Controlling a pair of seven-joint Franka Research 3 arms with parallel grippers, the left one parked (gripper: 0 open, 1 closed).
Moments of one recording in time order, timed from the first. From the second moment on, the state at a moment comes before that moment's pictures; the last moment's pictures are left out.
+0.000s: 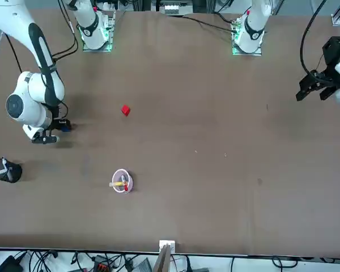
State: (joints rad) arm -0.08 0.39 -0.11 -2.18 -0.08 2.42 -0.18
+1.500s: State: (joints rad) arm 0.12 0.34 -0.04 -1.96 -0.07 2.14 -0.04
